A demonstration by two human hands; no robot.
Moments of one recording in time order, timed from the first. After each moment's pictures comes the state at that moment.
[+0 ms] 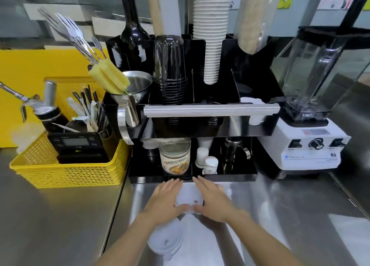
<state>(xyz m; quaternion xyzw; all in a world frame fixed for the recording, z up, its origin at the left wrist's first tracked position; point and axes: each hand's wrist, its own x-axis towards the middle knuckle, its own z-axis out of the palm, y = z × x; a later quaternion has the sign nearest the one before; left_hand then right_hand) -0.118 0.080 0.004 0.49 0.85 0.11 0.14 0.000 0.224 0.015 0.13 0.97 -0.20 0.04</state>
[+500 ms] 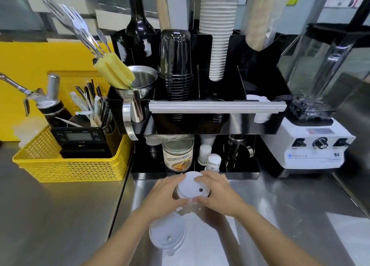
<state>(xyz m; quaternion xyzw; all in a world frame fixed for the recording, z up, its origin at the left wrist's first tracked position) -0.112 0.069 0.035 0.46 0.83 0.27 0.17 0.002 0.227 0.031 0.11 0.96 -0.26 -0.08</state>
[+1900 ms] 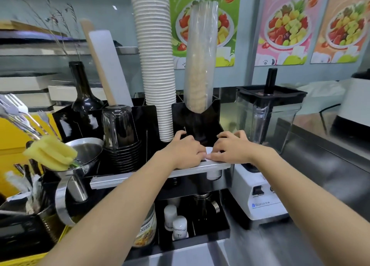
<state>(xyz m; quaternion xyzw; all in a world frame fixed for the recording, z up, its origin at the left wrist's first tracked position) -0.138 0.294 0.240 0.67 0.74 0.01 -0.05 -0.002 0.408 0.247 0.20 0.98 -0.01 0.01</state>
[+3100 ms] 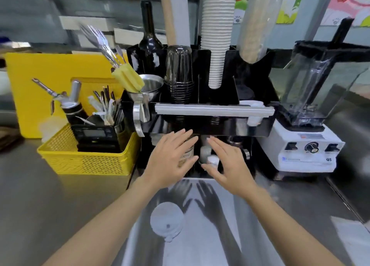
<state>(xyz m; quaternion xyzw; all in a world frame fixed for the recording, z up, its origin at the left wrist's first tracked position) -0.098 0.076 0.123 0.56 0.76 0.27 -0.20 0.026 0.234 0.107 0.03 0.94 -0.14 -0.30</state>
